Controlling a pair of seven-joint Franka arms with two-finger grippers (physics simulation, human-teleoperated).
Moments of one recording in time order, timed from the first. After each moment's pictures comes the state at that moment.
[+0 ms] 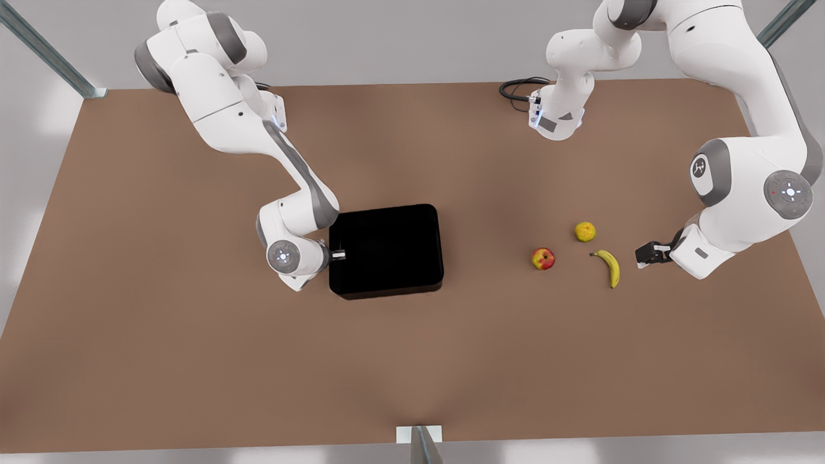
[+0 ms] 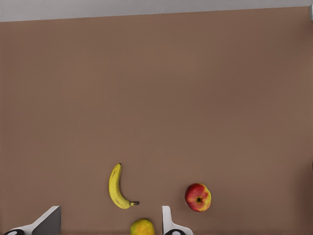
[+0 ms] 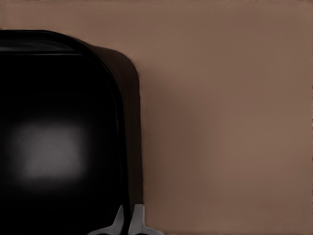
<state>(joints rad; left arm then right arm) 0.00 0.26 0.02 -1.51 0.00 1.77 0.06 0.27 0.53 0.18 -1.78 0.16 2.07 0.27</state>
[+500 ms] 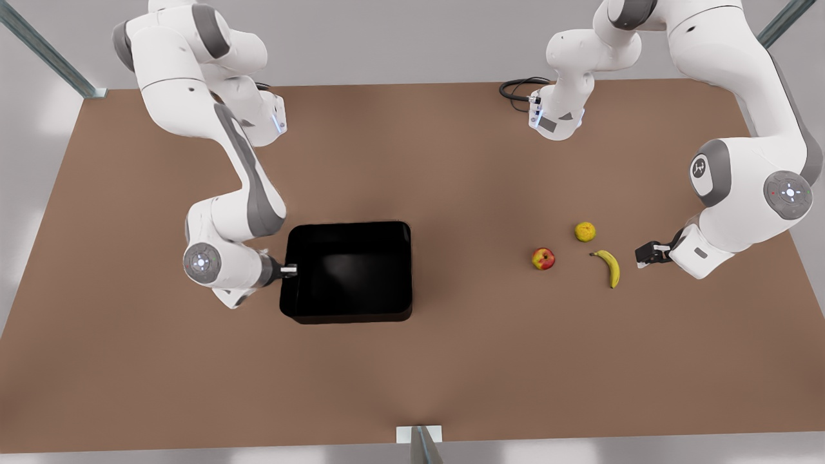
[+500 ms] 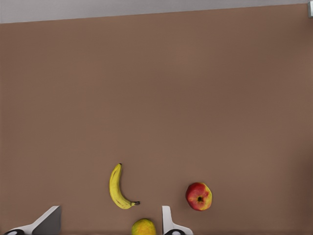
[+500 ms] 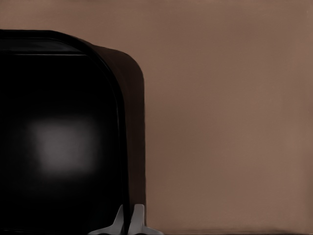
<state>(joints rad) 0.00 0.26 0.02 -1.51 0.00 1.77 0.07 0.18 0.45 0.07 -1.57 0.16 1.83 0.17</state>
